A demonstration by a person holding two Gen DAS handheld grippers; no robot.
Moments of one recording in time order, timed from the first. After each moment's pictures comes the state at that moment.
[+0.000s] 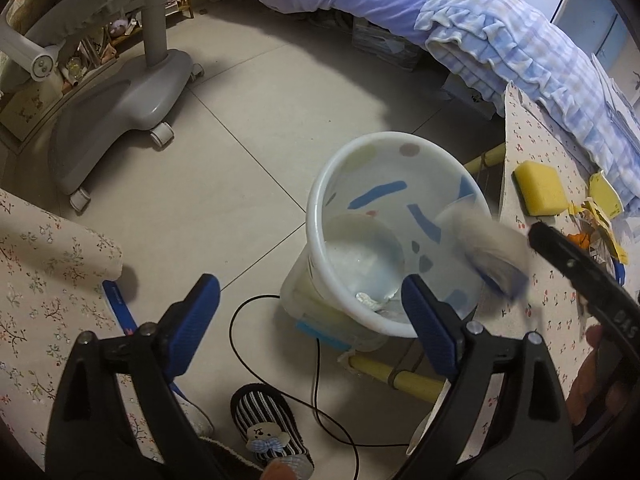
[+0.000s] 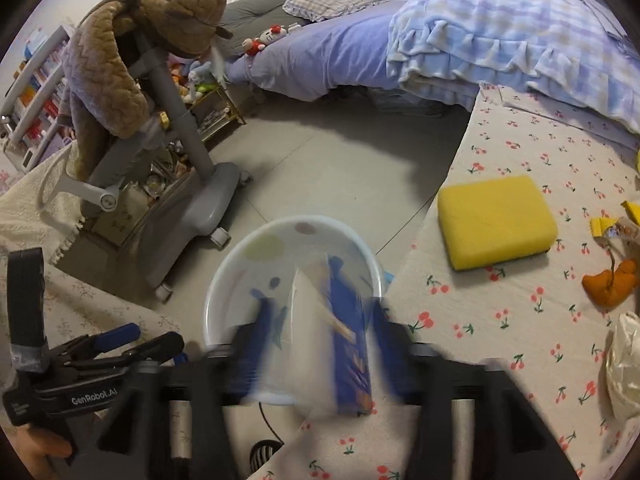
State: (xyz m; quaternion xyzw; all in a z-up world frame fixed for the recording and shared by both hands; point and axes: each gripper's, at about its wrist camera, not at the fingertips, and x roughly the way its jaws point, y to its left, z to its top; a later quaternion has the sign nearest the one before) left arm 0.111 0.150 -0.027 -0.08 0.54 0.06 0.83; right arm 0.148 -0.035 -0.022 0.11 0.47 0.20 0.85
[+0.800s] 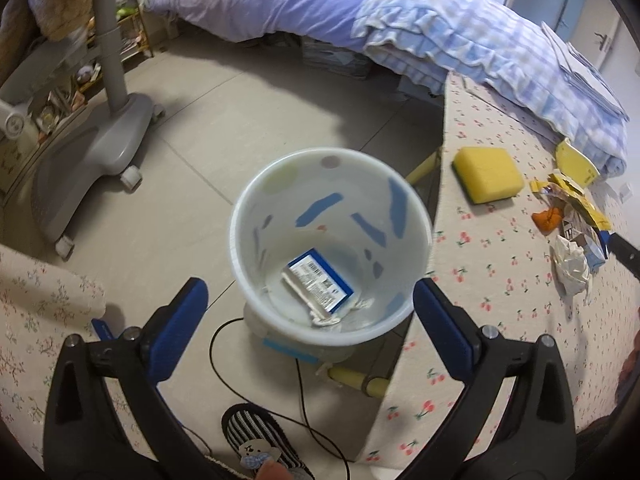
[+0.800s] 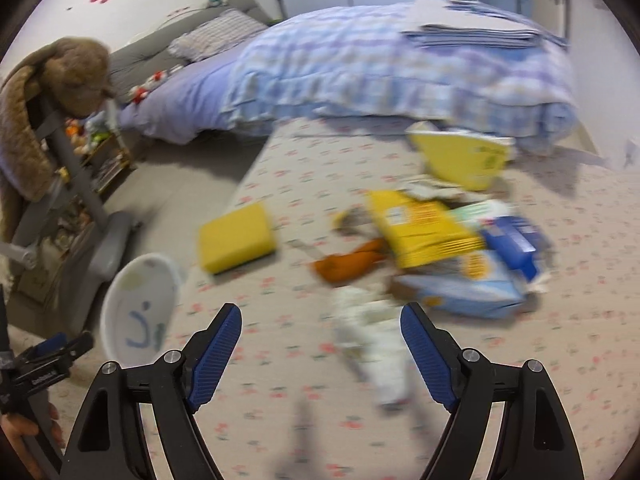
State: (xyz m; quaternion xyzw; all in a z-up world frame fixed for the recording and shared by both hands) left arm 0.116 0.093 -0.010 -0.02 0.51 0.00 0.86; right arm 0.095 -0.217 0.024 0.11 0.46 -0.01 0.88
